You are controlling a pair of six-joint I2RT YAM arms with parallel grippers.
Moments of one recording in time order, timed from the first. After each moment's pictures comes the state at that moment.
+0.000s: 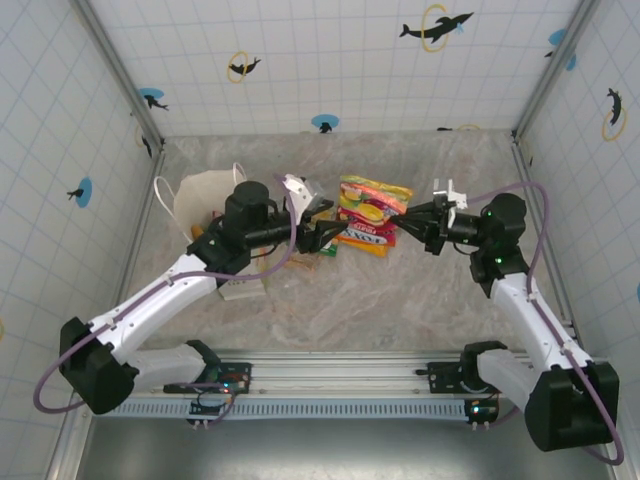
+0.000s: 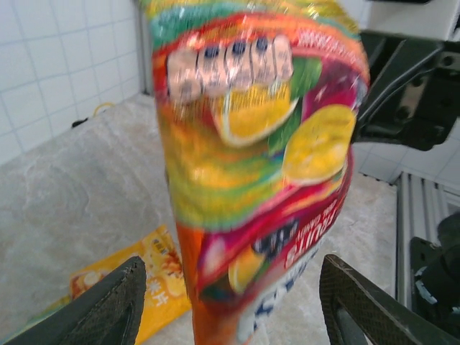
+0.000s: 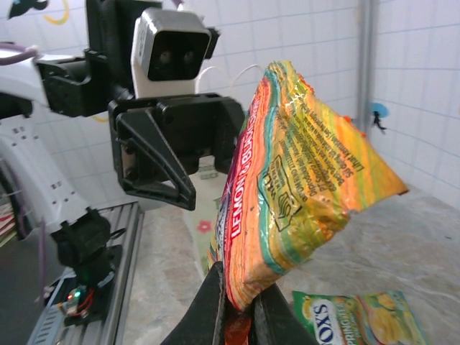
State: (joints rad) left arm -0.72 1.17 0.97 -0.07 0.51 0.02; right arm 0.18 1.00 0.64 0.46 -1.23 0.20
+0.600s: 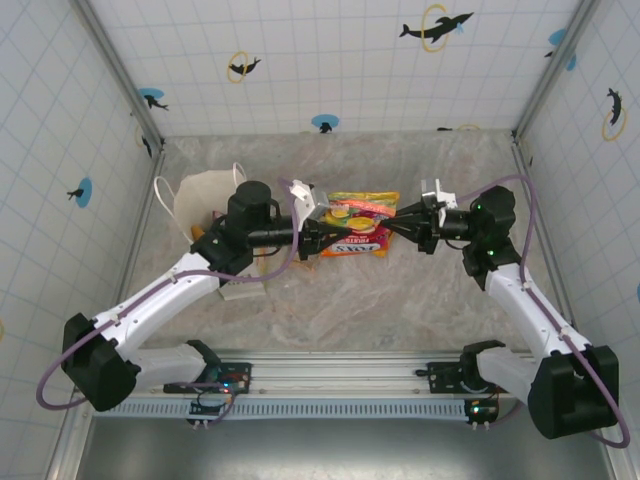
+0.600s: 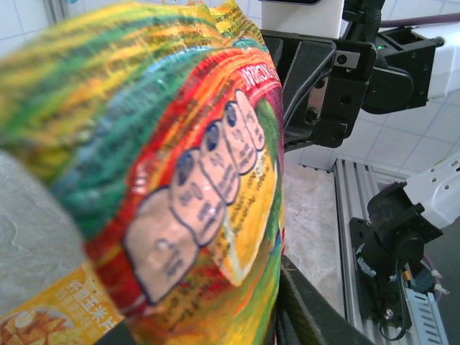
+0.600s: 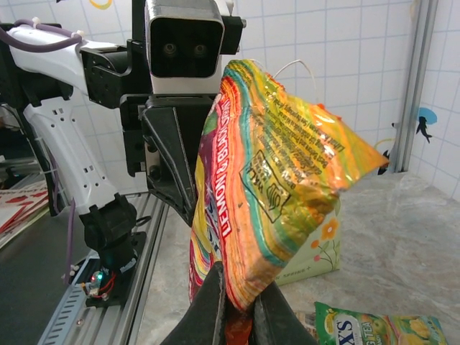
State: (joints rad) left arm -0.72 1.19 0.97 -0.04 0.70 0.05; right arm 0.23 1.07 0.69 0.47 -1.27 0.14
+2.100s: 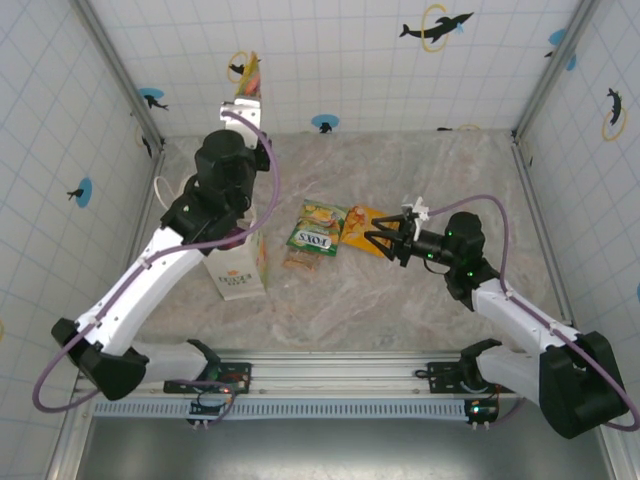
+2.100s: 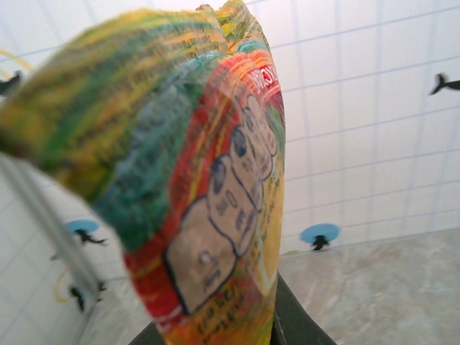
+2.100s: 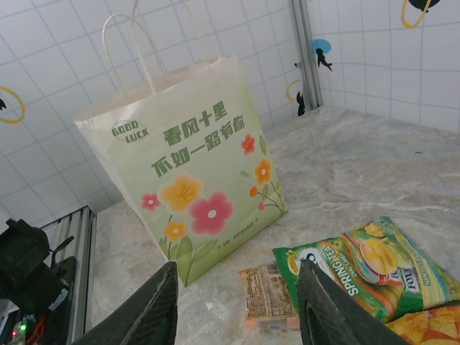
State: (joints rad) left arm -0.67 1.25 1.40 -0.25 -0.64 0.16; right arm 0.41 1.08 0.48 0.51 -0.78 0.22
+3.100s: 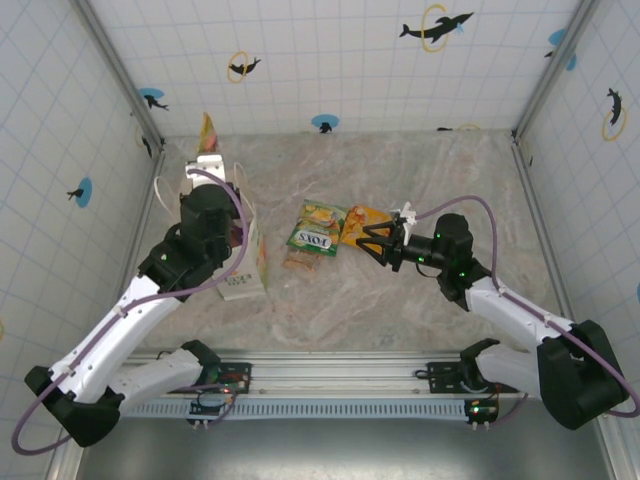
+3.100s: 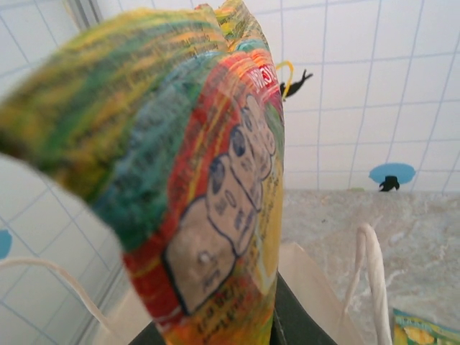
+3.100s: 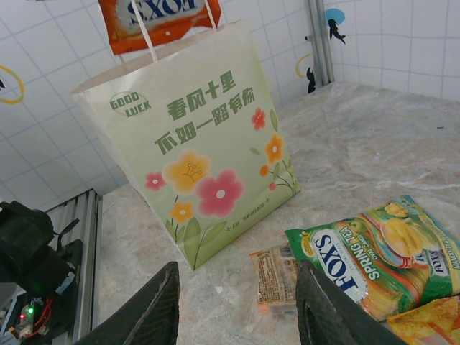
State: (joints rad) left arm -0.67 0.97 1.07 -0.40 -0.81 -0.08; right arm 0.48 1.12 0.48 0.49 -0.74 0.20
